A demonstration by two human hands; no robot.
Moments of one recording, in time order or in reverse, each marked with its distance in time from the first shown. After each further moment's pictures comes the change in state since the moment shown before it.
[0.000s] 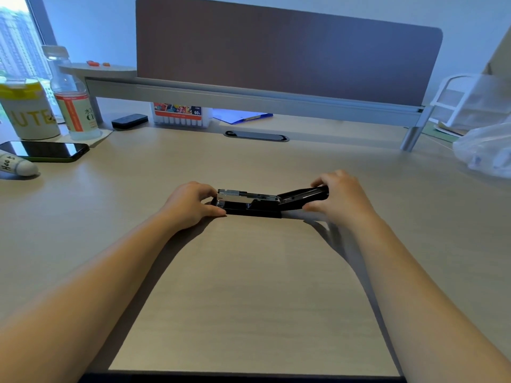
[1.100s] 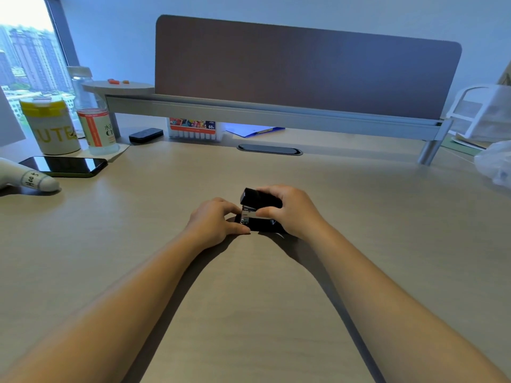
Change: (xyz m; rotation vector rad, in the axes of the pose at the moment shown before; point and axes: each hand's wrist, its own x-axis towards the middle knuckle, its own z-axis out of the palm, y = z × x) left_hand 0.016 -0.006 0.011 -0.001 -0.001 0.014; right_hand 0.022 -0.073 0.045 0.343 -0.133 -0.299
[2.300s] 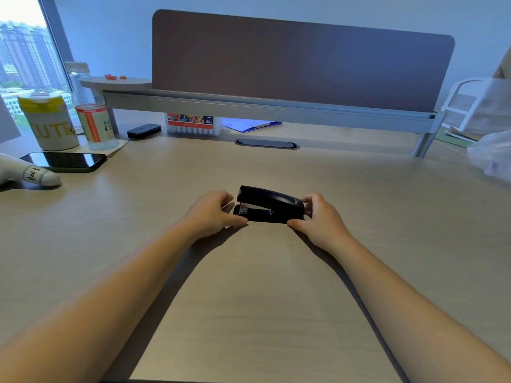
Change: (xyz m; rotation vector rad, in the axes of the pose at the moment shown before) left_hand -0.008 0.002 -0.007 -0.083 -0.070 -0.044; right_hand -0.043 0.030 -0.011 -0.009 0.081 0.356
